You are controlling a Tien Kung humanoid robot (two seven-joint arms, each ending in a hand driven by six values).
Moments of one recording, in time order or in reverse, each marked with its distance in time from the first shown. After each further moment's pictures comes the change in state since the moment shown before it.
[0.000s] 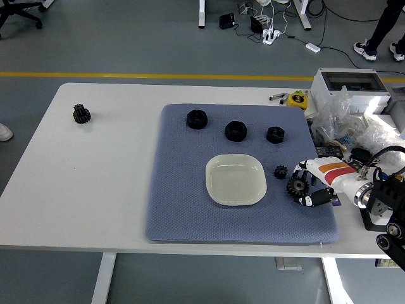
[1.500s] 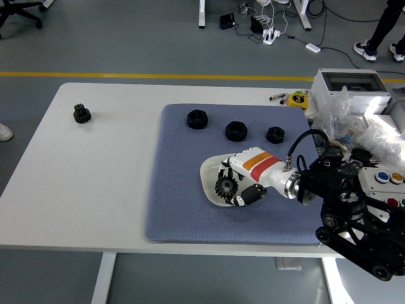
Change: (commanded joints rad) left arm -0.001 0.001 0.002 0.000 0.000 0.000 0.003; right arm 0.277 0.168 -0.363 0.008 0.067 -0.046 -0.030
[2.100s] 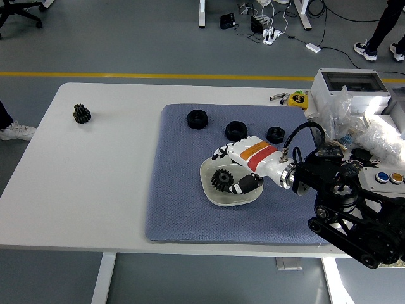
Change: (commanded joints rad) left arm -0.002 0.001 -0.004 0.000 0.006 -0.001 0.002; right arm 0.052 0.031 -0.005 -0.095 -0.039 -0.059 0.033
